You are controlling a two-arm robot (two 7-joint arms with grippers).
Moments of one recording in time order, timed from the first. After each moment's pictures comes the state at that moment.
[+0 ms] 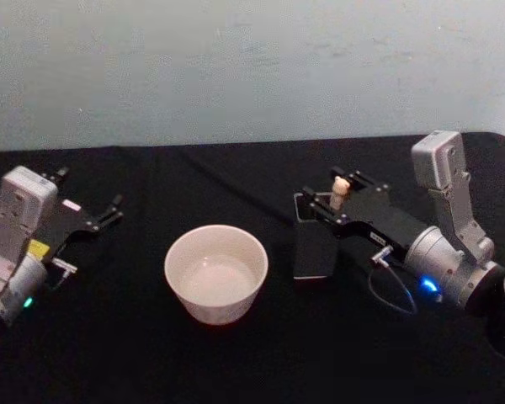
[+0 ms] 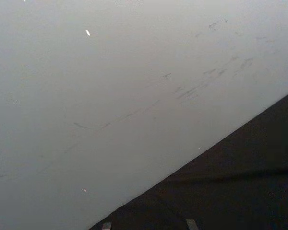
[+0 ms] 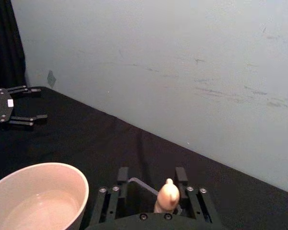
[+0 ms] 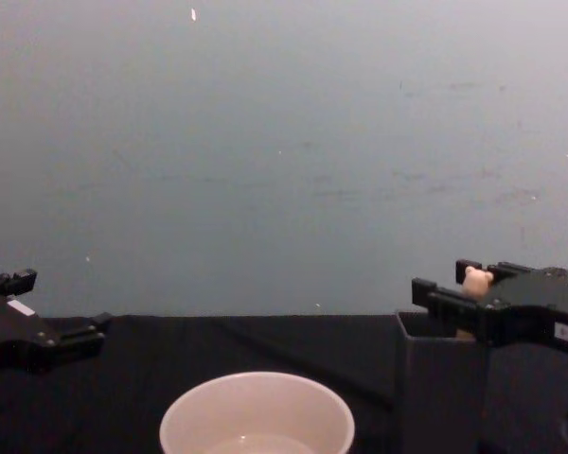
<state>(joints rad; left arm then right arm) -0.20 0.60 0.45 -1.41 -0.25 -0.12 0.03 0.17 0.38 -0.33 -1.54 0.30 0.04 0.36</state>
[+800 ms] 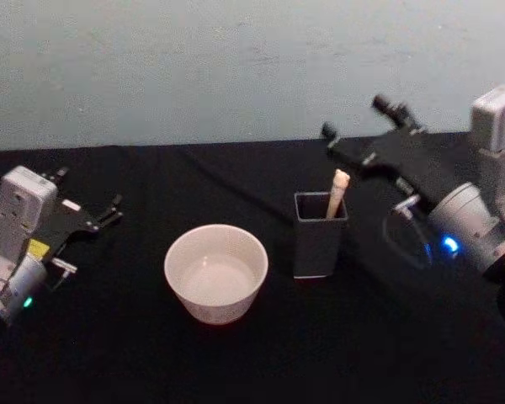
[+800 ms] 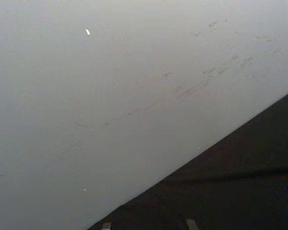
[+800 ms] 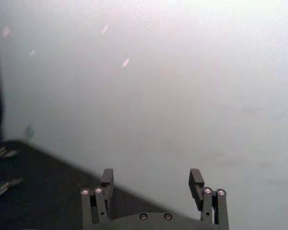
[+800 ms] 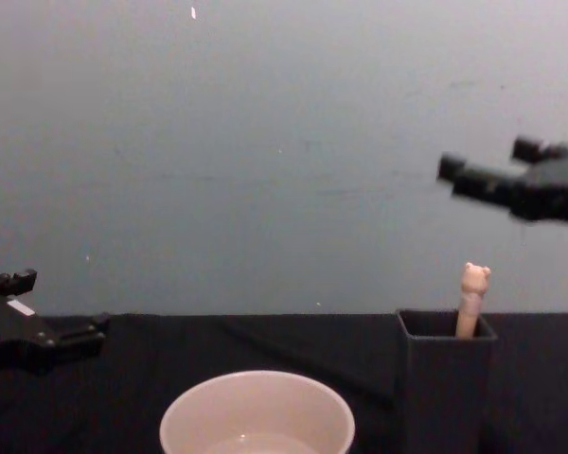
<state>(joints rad) -0.20 0.60 0.45 -1.41 -0.25 -0.12 0.03 0.18 0.35 -0.24 -1.59 0.31 -0.10 0.31</state>
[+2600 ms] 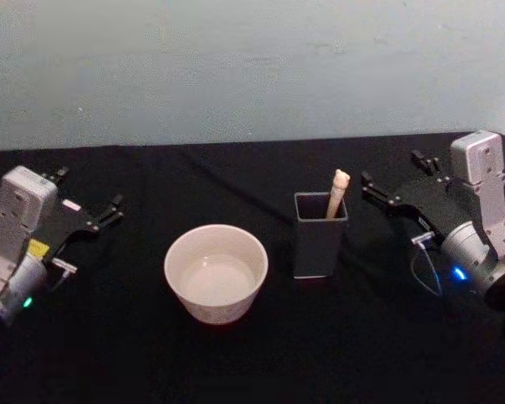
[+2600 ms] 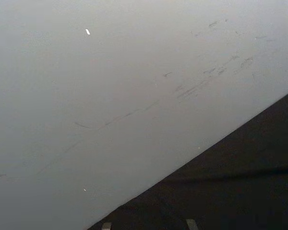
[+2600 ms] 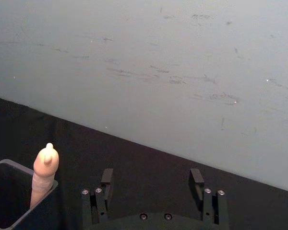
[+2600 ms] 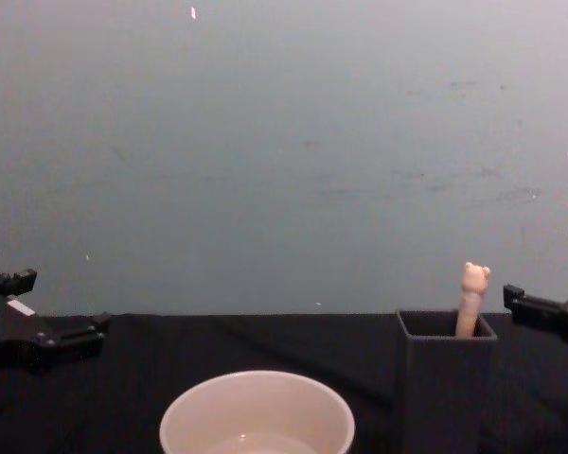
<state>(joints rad) -0.20 0.60 0.45 -1.41 -0.25 -0.12 0.03 0.18 0.31 -0.19 -1.40 0.14 -0.02 0.20</state>
